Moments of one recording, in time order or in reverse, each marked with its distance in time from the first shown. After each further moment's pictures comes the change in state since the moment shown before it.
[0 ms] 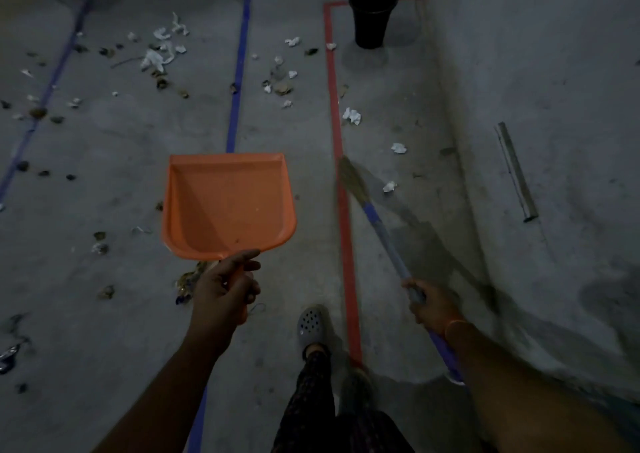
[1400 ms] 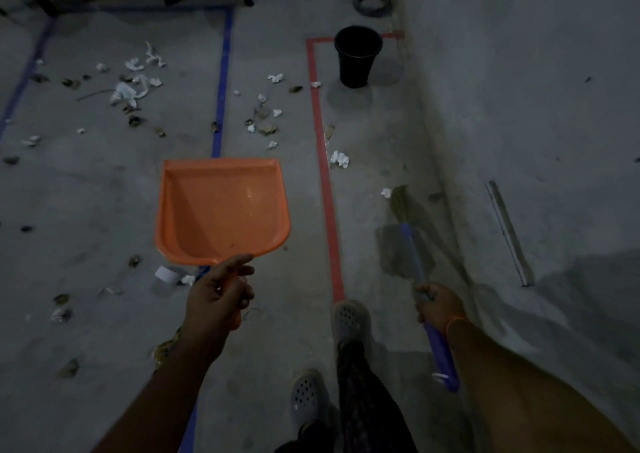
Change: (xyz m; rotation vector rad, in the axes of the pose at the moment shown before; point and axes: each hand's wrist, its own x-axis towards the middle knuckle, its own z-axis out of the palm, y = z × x) left_hand 0.207 0.090 0.008 -0.044 -0.032 -0.017; right_hand 0.155 -0.135 -0.072 0.109 0.172 0.243
